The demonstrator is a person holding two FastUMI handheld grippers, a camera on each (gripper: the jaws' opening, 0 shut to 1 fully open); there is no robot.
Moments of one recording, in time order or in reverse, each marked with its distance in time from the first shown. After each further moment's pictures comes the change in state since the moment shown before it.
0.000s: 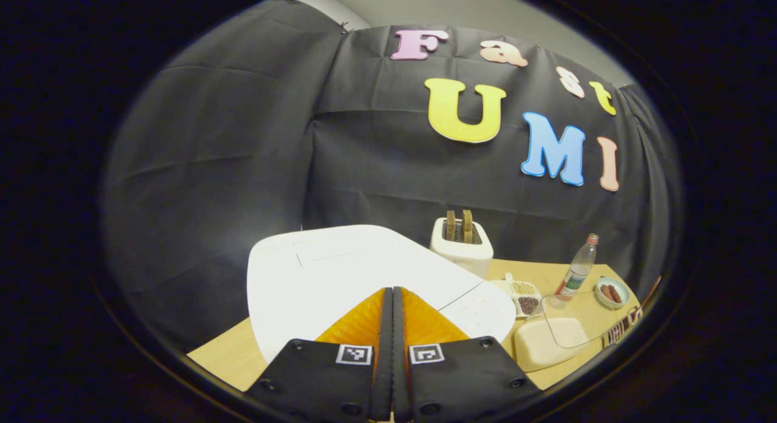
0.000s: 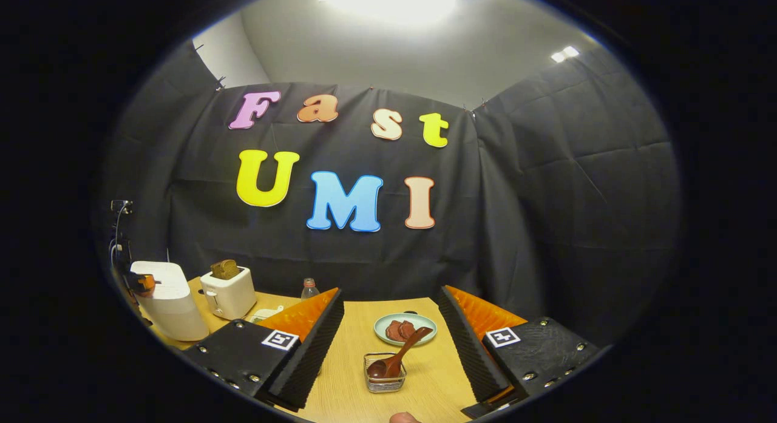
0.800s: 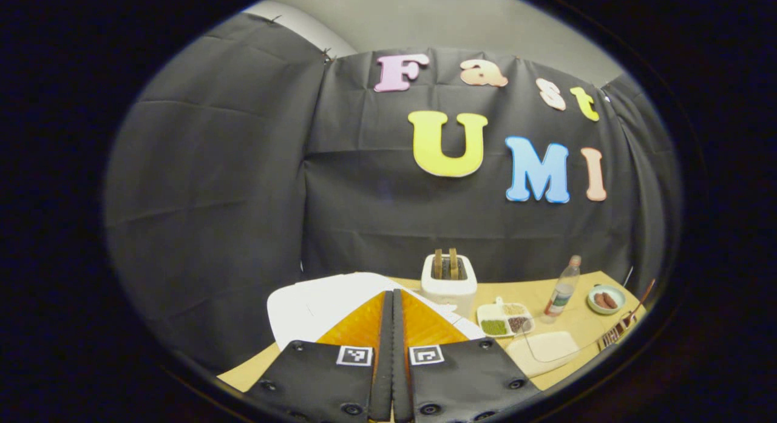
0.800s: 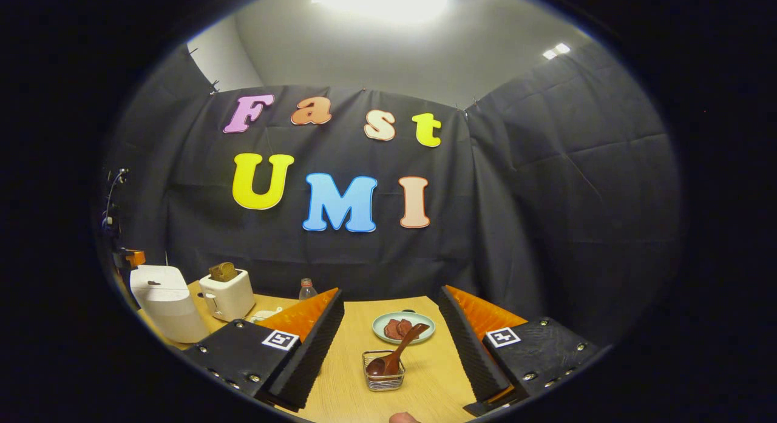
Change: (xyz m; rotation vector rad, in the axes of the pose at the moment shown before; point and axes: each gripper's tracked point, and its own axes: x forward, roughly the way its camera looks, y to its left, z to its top) left arm -0.025 -0.005 0.052 0.067 -0.093 -0.028; right arm -0.013 -0.008 -0.005 0.026 0.002 -0.043
